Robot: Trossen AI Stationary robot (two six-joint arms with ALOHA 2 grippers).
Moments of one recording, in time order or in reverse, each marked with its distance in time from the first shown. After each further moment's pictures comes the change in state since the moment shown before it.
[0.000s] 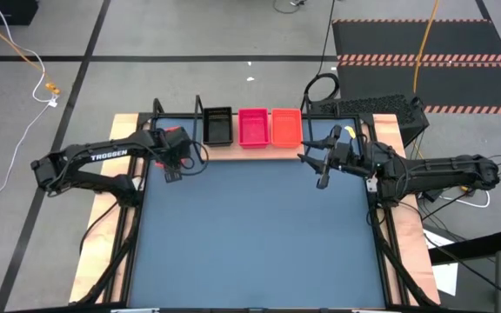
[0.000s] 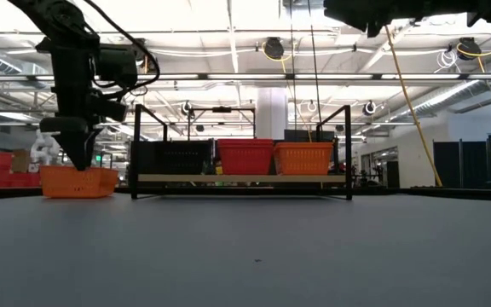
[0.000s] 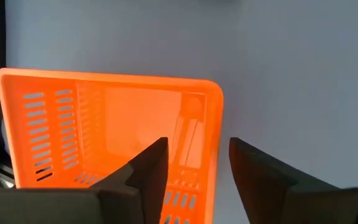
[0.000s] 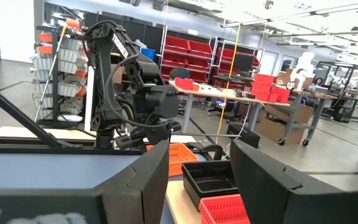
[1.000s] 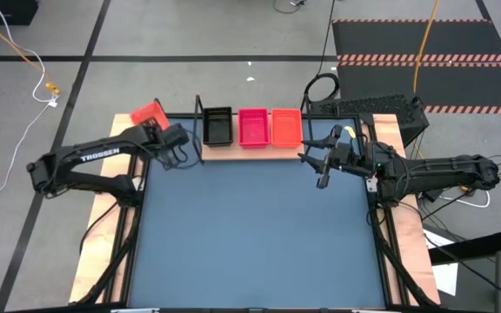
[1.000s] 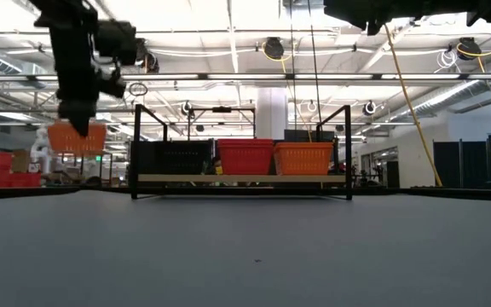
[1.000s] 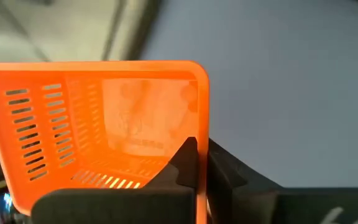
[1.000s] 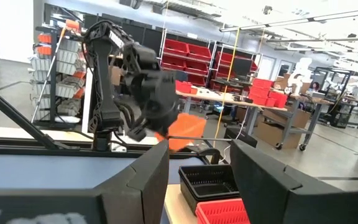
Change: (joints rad) left arm -0.043 -0.055 0.120 -0.165 -0.354 -0.239; right arm 0.000 0.000 0.000 0.016 0.002 -0.023
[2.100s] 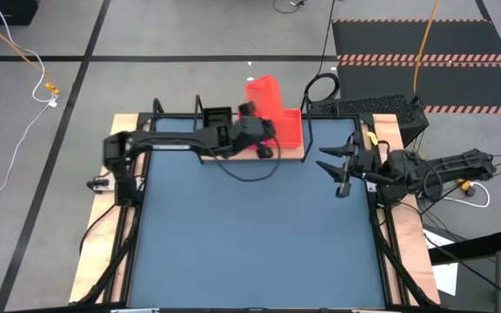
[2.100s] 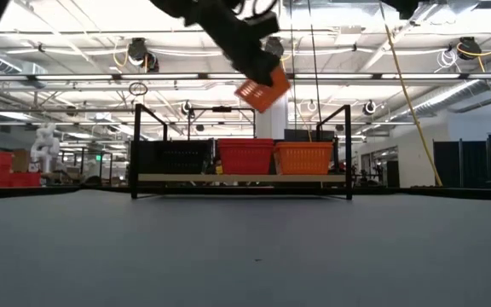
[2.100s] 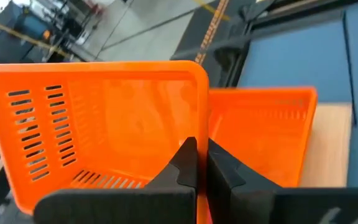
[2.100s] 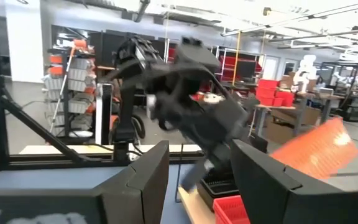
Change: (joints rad) left arm -0.307 0.697 0.690 0.889 0.003 0.360; right arm 0.230 -0.212 -0.001 -0.192 0.214 0.053
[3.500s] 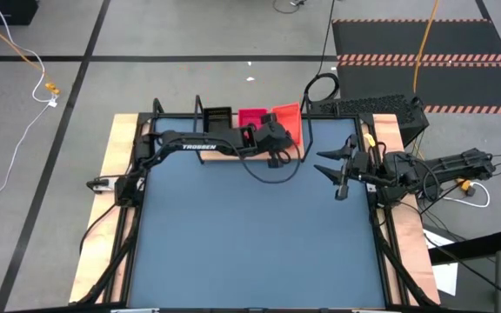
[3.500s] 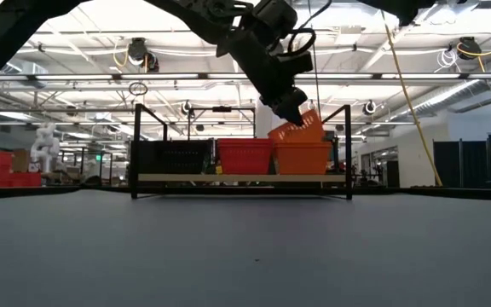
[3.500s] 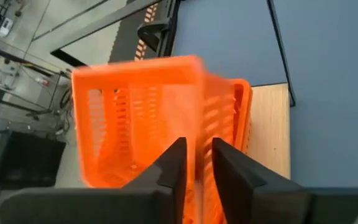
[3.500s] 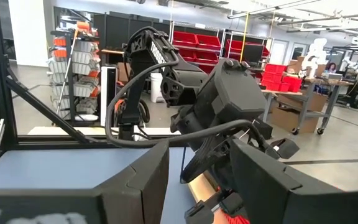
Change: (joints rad) left arm 0.013 0.287 0.254 -0.165 0.195 -0.001; right arm 0.013 -0.011 0.000 -0.083 -0.003 0.030
